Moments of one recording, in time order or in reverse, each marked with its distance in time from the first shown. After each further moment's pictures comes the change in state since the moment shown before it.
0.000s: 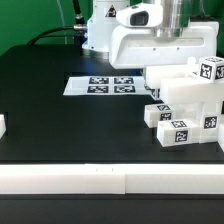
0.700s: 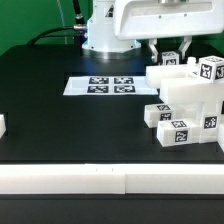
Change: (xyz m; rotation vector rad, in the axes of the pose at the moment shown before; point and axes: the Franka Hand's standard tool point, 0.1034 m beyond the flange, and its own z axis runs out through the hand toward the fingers) arm 0.013 -0.011 -0.062 0.068 0.014 0.035
